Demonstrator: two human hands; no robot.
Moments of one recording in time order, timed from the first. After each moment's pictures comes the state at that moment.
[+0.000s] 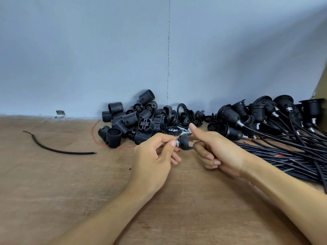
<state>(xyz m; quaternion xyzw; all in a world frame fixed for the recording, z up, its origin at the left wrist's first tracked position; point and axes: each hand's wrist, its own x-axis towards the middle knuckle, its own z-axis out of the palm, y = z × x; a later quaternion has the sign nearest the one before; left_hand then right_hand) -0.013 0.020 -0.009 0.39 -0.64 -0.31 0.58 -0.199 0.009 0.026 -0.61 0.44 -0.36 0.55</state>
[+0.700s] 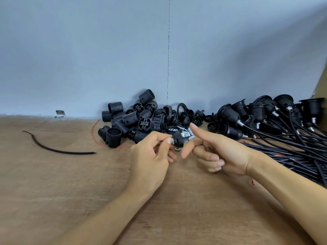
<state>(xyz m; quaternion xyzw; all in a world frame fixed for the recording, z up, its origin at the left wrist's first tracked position) -0.012 0.015 -0.012 0.40 -0.63 -0.28 0.60 -0.206 0.009 0.034 -0.61 0.38 -0.28 0.64</state>
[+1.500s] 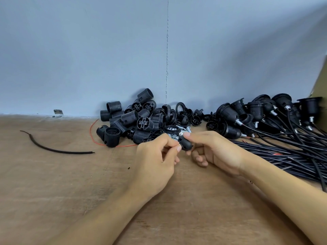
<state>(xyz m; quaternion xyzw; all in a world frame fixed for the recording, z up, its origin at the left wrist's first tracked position) -0.013 0.020 -0.011 0.38 -0.71 -0.22 0.54 -0.199 0.005 0.021 -0.61 0.41 -0.38 0.56</state>
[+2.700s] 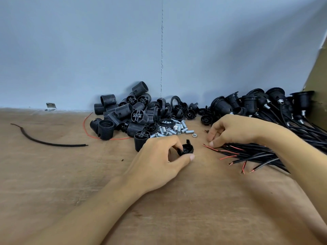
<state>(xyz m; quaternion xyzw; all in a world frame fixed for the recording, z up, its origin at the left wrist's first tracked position) -0.019 0.021 -0.013 0.42 -0.80 -0.16 0.39 -0.257 -0.004 0.065 -0.71 0.68 -0.08 0.20</state>
